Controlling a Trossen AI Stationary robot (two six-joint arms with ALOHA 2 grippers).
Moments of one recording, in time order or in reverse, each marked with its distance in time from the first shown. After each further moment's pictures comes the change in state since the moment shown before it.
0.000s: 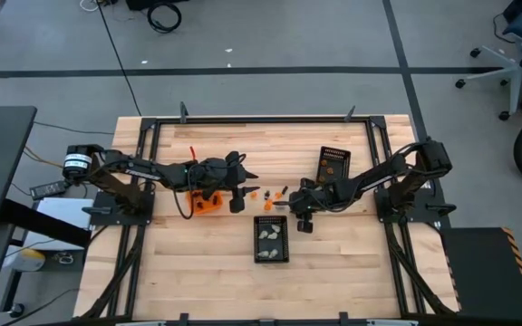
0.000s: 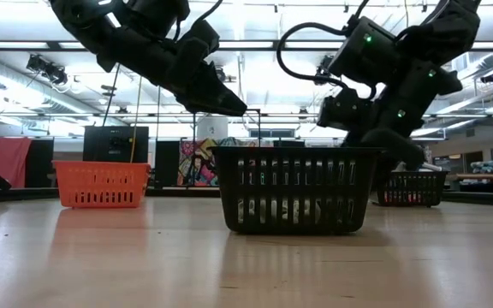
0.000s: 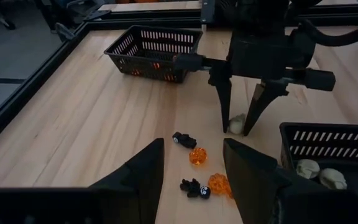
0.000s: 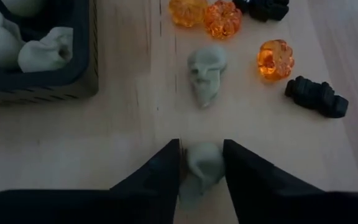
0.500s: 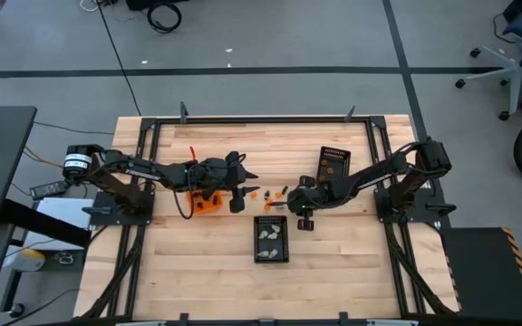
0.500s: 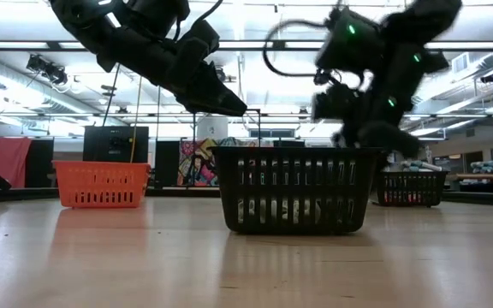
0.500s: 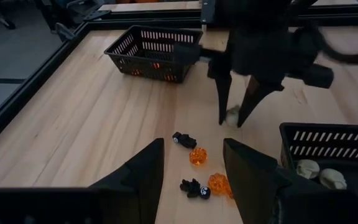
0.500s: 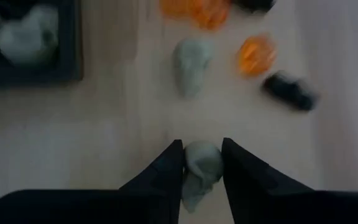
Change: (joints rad) left arm 0.000 0.000 0.000 0.000 0.000 -0.001; right arm 0.007 -0.001 0.124 -0.236 0.020 -0.035
